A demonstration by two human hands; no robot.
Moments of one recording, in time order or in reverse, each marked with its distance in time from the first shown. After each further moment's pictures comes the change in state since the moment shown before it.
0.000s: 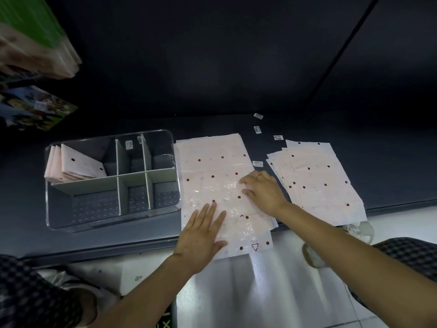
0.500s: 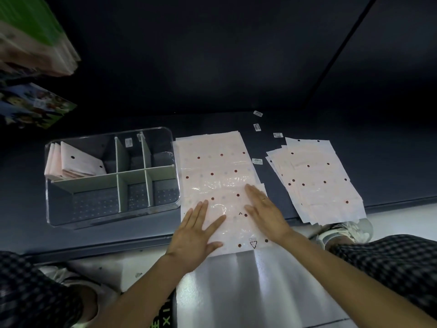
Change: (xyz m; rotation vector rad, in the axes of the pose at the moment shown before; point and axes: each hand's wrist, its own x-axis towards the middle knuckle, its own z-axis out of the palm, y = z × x) left_hand -0.008 -0.009 0.008 0.030 -0.012 0.009; right_hand -0.051 0.003 0.041 0.274 0.013 -0.003
